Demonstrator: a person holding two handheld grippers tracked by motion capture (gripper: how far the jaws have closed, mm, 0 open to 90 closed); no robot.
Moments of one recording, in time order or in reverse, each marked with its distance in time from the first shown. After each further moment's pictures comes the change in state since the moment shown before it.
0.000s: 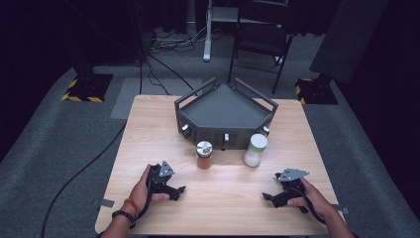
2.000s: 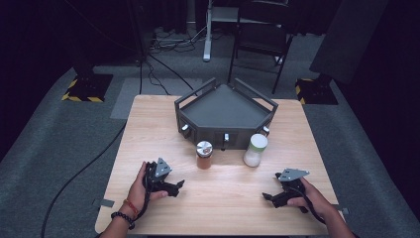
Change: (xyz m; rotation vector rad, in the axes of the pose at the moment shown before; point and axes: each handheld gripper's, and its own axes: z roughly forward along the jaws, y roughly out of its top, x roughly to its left) left arm -0.012 -0.008 -0.017 -0.119 0.071 -0.006; right arm -0.001 0.000 0.000 0.000 0.003 -0.002
